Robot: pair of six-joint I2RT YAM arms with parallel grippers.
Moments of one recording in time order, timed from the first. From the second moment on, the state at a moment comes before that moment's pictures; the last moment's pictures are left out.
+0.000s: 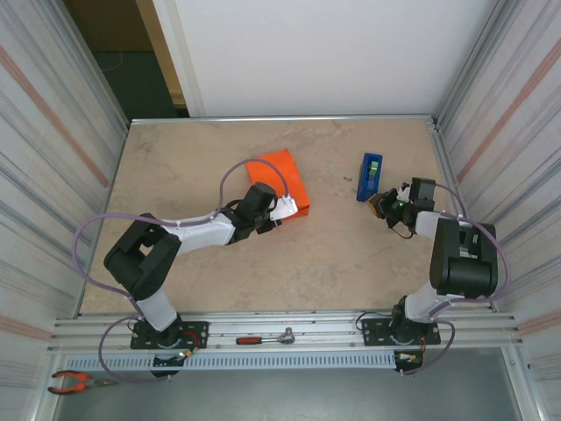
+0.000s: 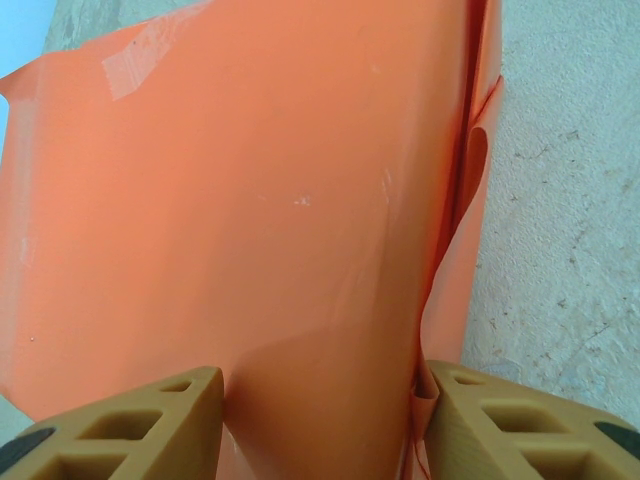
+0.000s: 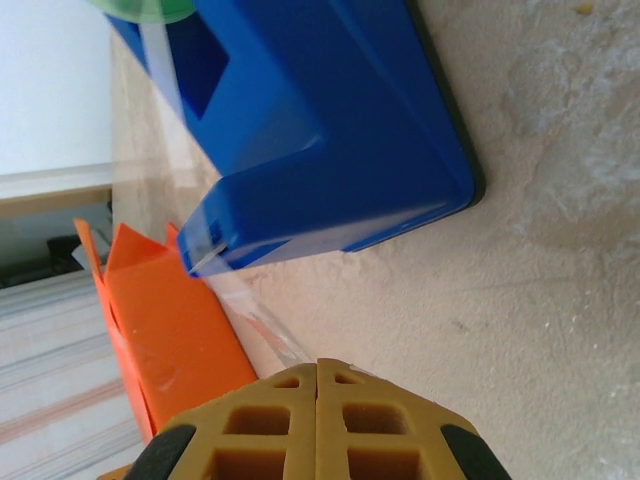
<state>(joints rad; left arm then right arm) -0.73 1.70 0.92 0.02 -0.18 0.68 -0.15 1.59 0.66 0.12 -0.62 0.94</state>
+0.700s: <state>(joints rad) -0.74 1.71 0.92 0.02 -0.19 0.68 -0.12 1.72 0.68 0.29 -0.64 1.05</state>
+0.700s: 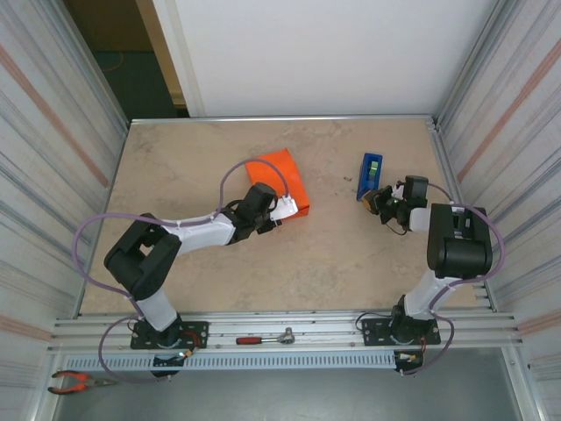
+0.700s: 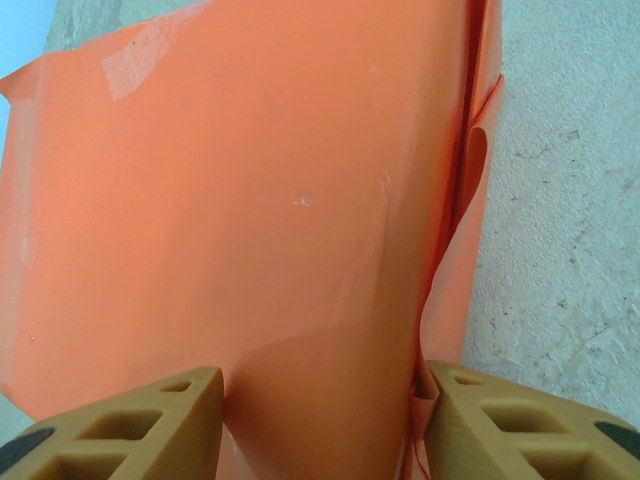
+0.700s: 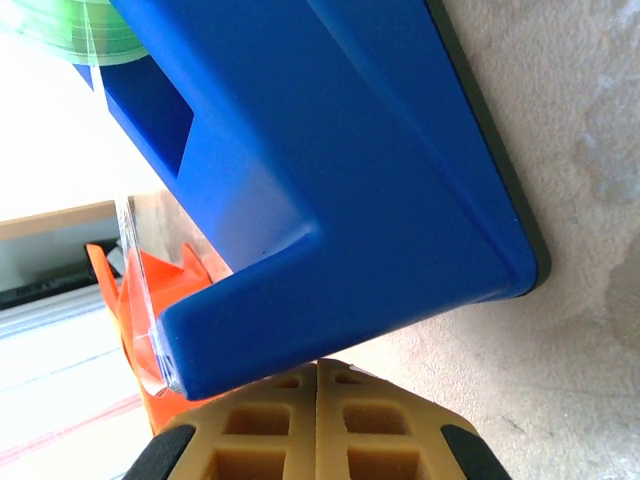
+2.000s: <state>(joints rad) -0.74 1.71 0.92 0.02 -0.19 0.68 0.16 1.31 0.54 0.06 -0.62 0.74</state>
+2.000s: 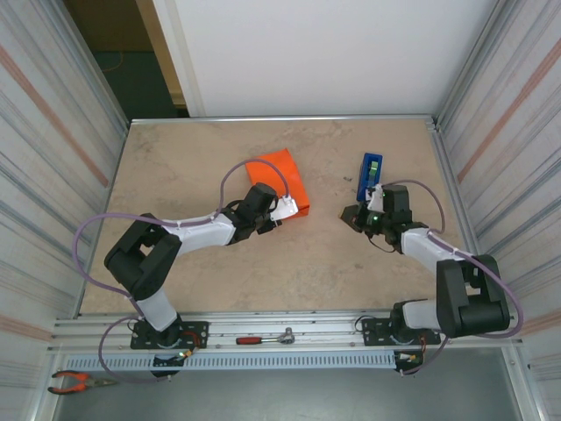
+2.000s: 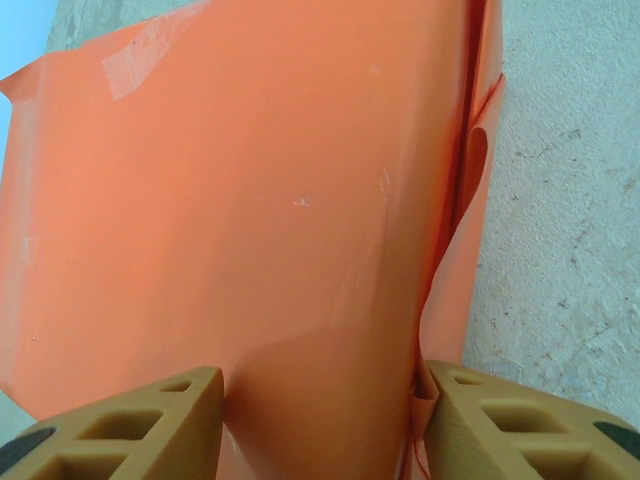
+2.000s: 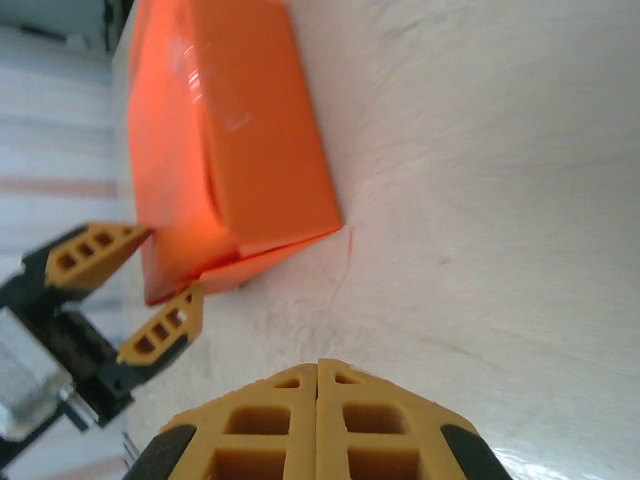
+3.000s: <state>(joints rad) -0.75 1.71 0.92 0.02 -0.21 0.68 0.51 1.54 0.45 0.70 -0.51 0.70</state>
